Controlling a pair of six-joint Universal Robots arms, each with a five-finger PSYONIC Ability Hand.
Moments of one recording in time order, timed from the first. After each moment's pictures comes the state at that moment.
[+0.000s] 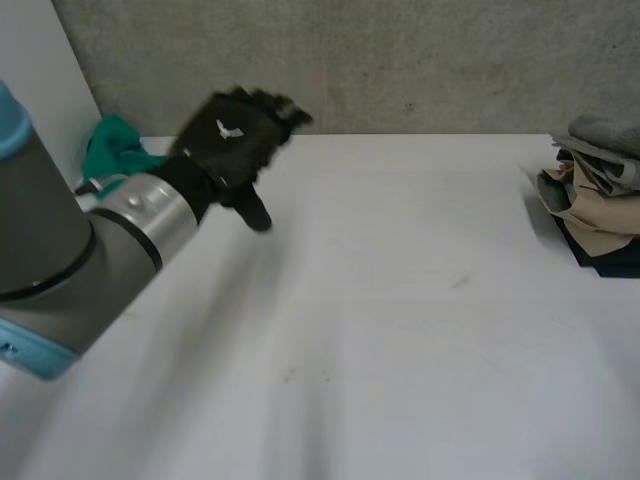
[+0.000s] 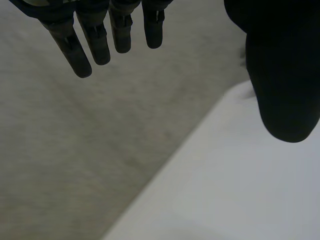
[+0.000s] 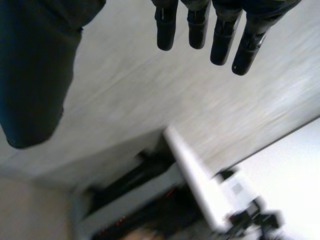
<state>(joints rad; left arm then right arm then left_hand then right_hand) 4.22 -1.79 -1.41 3.23 -1.35 3.52 0.91 -1.10 1.10 -0.20 1.46 2.51 0.19 0.20 0.21 0.20 0.04 0.21 0.22 0.22 0.23 0.06</state>
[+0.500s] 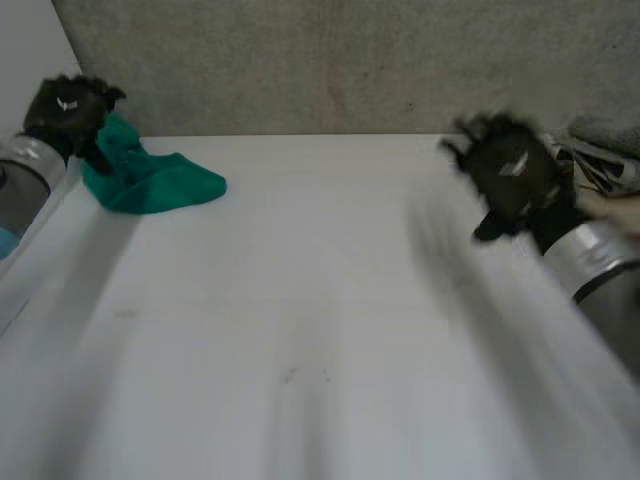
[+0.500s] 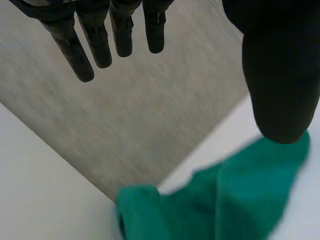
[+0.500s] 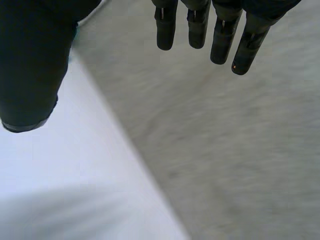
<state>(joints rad) 4.72 -2.29 -0.95 3.29 -1.23 3.58 1.80 -1.41 1.80 -0.48 1.16 2.60 0.25 0.25 0.24 0.25 0.08 0.21 0.22 0.21 0.24 0.06</state>
